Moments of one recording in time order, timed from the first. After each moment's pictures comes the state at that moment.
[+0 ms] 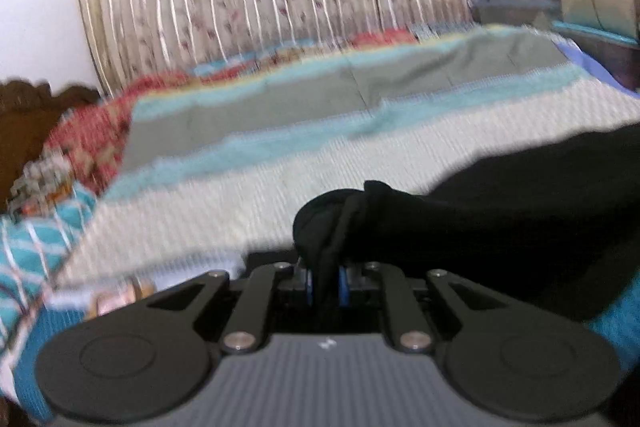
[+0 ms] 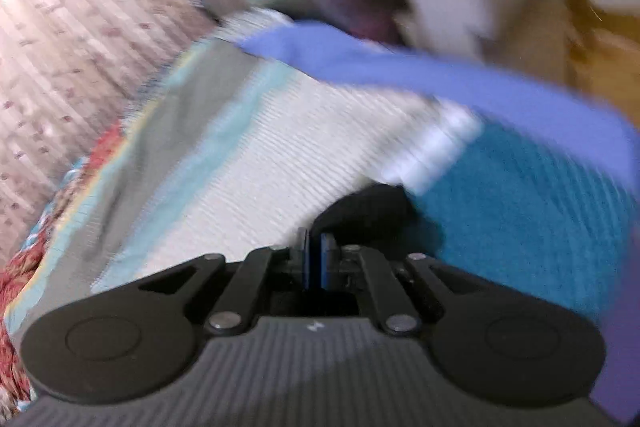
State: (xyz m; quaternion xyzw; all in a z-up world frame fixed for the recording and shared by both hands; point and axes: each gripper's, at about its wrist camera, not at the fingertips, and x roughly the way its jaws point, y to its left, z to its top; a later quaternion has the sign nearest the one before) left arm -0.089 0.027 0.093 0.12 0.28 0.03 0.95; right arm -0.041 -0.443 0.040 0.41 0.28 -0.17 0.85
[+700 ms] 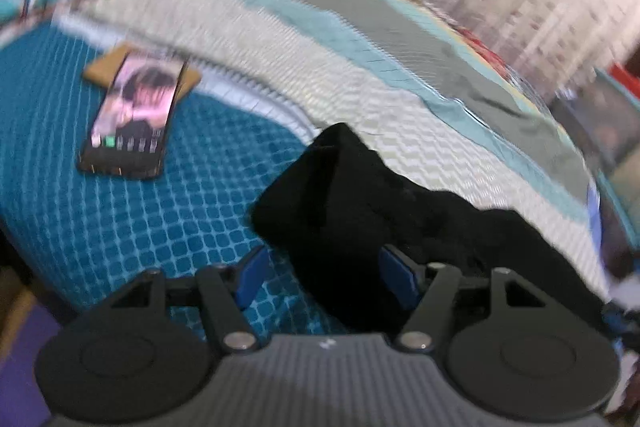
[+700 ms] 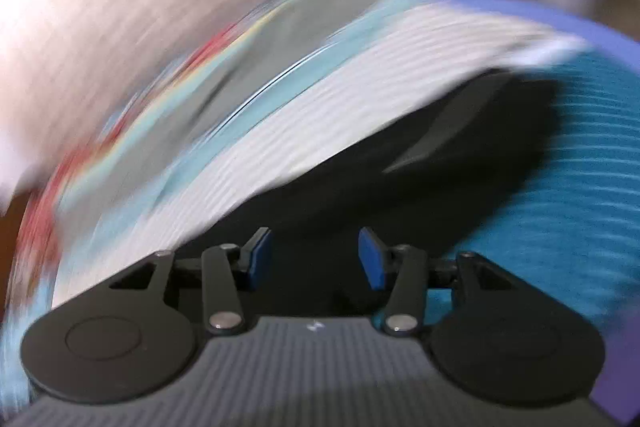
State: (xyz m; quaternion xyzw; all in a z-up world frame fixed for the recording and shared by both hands) left arm -0.120 0.175 0.072 -0.29 0.37 0.06 0.88; right arm -0.056 -0.292 0.047 0.28 0.31 0.05 0.91
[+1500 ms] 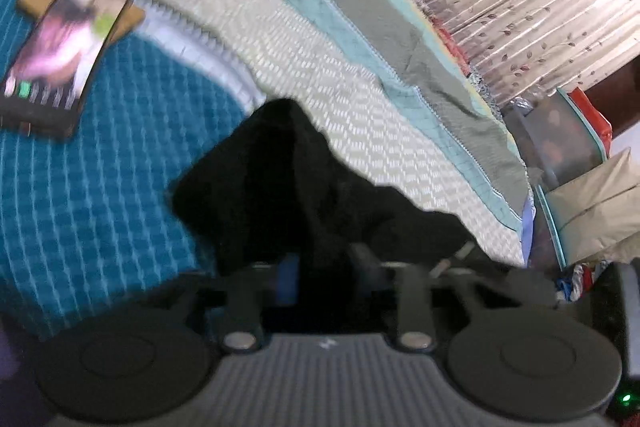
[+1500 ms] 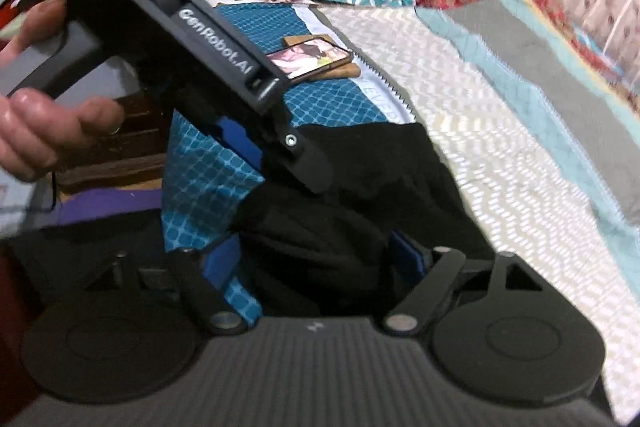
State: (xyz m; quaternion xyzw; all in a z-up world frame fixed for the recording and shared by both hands) left arm -0.083 0.185 0.061 -0.37 0.37 -0.04 0.85; right arm -0.022 0.093 0.060 -0.27 0.26 0.53 0.76
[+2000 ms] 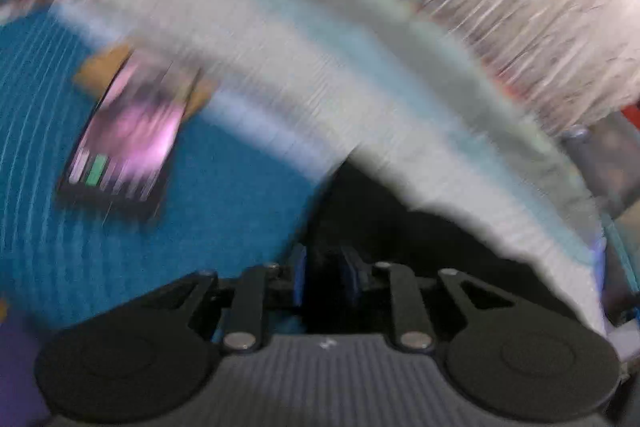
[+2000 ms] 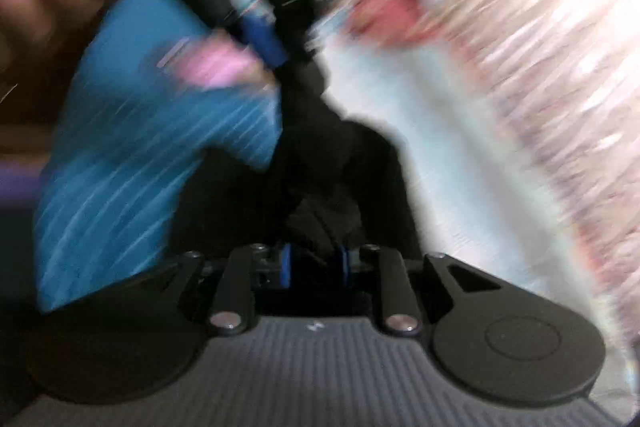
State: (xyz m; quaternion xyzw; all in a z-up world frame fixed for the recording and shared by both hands) left arm -0.088 0.209 0.032 -0.32 0.35 0.08 0.88; right arm -0.067 0.134 -0.005 -0.38 0.16 0.42 0.81
